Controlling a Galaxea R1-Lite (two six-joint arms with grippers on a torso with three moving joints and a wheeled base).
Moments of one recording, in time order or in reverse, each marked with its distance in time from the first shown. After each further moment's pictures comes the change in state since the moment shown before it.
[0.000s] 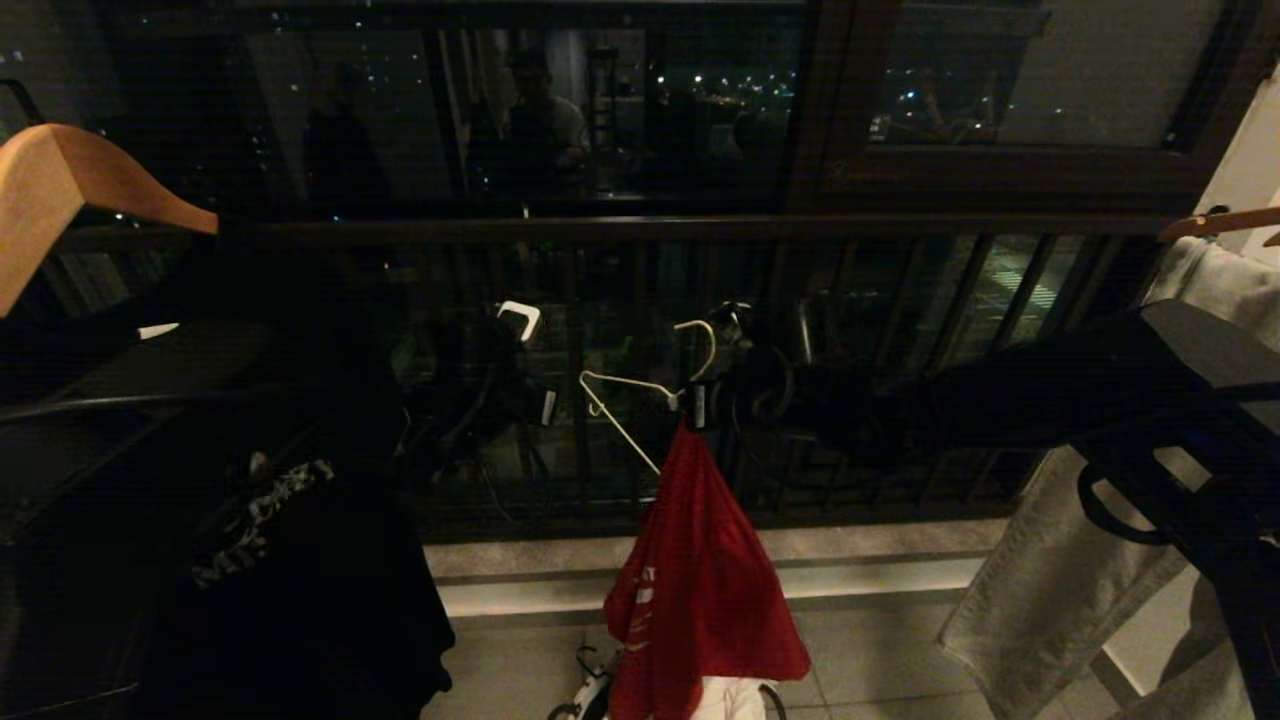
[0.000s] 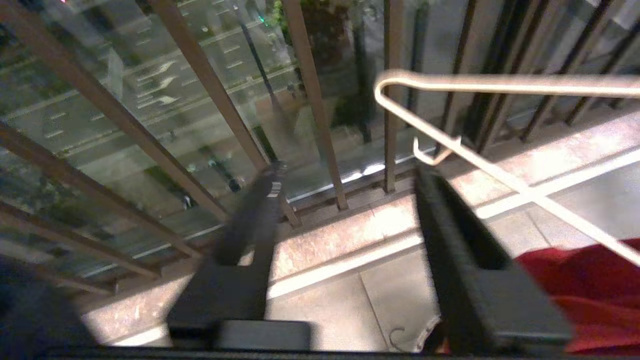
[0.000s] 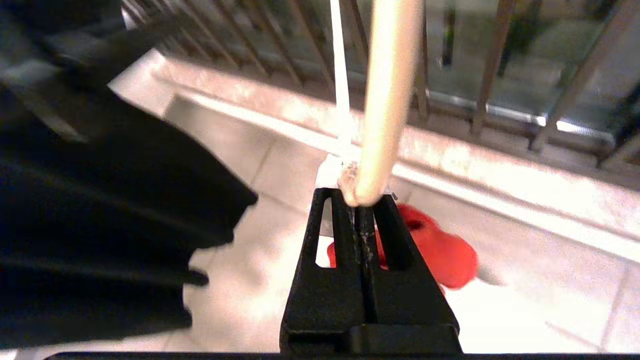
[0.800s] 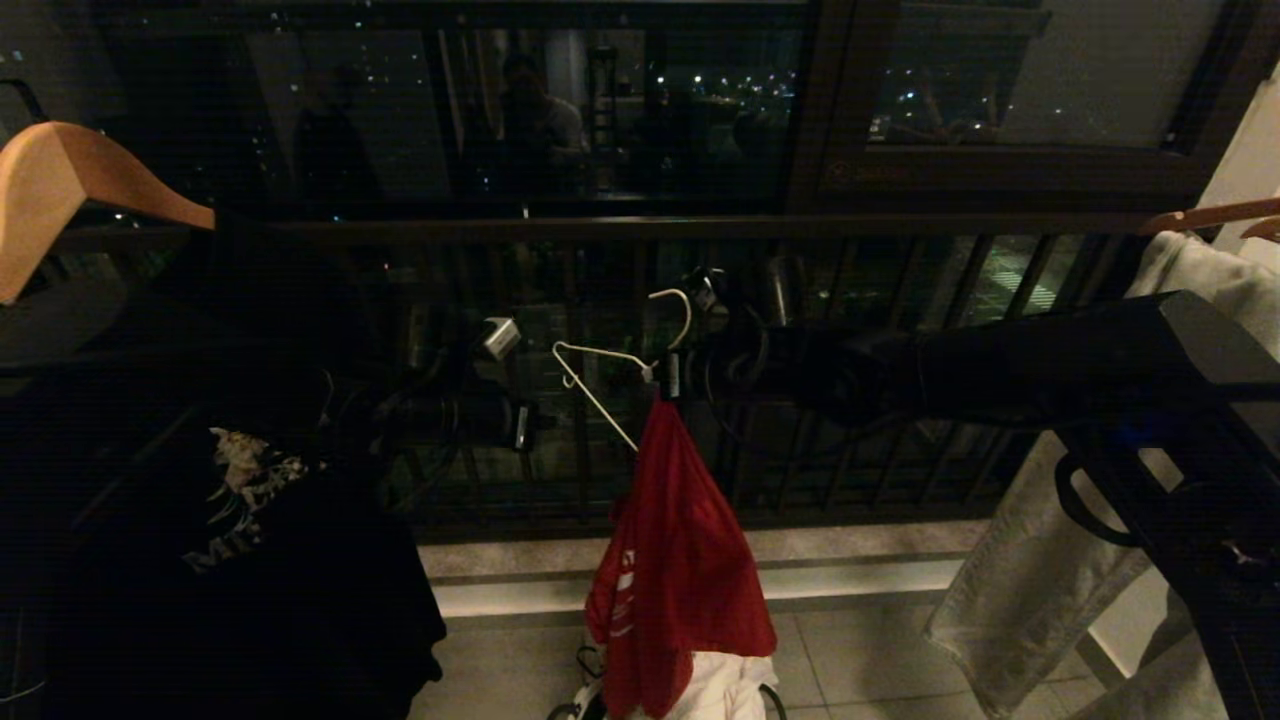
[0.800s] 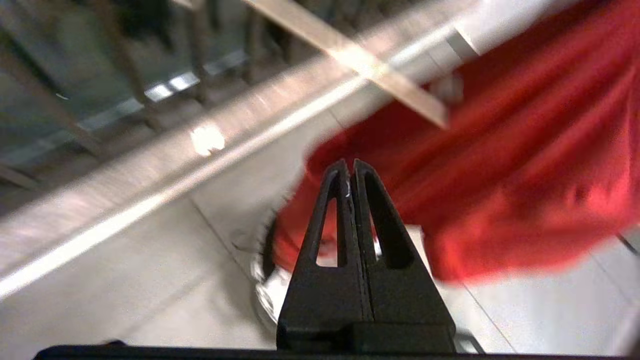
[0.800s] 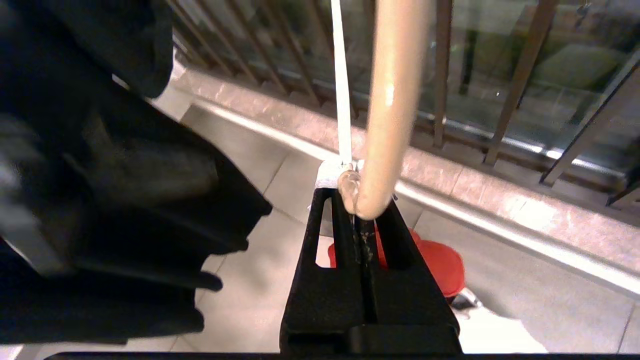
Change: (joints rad) left arm 0.091 -0.109 0.047 0.337 -0.584 -0.146; right arm 0.038 0.034 -0.231 0.158 -0.002 -0.008
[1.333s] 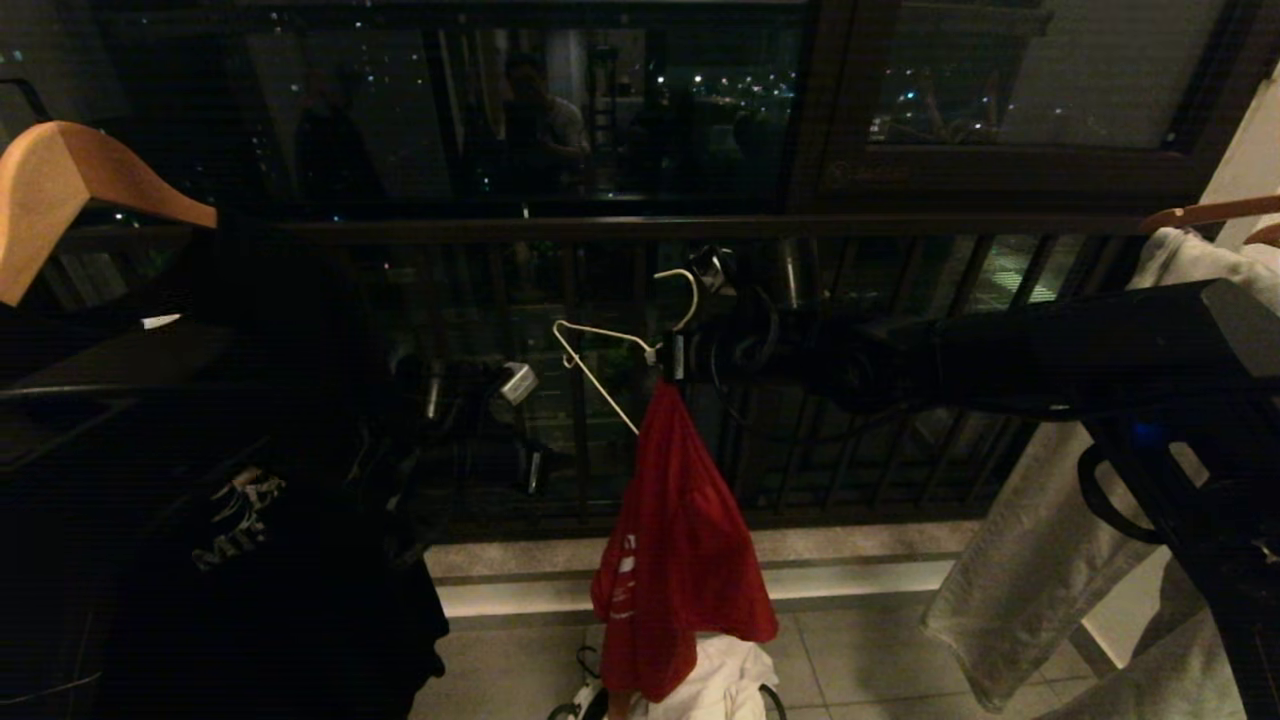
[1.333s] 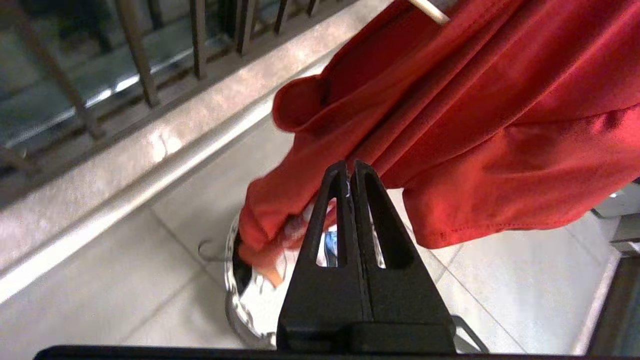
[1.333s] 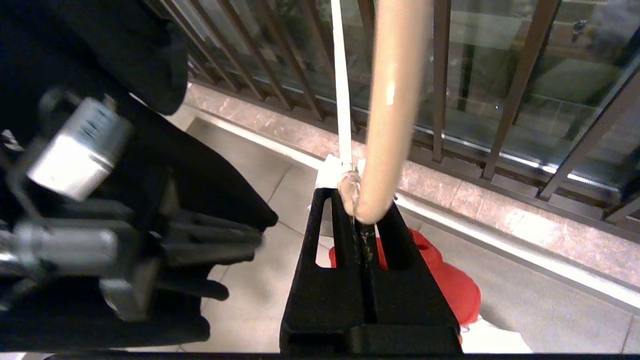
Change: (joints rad) left arm -0.030 0.078 0.135 -0.233 -0.105 0.010; right arm 0.000 -0.031 -0.013 0.006 -0.002 0.004
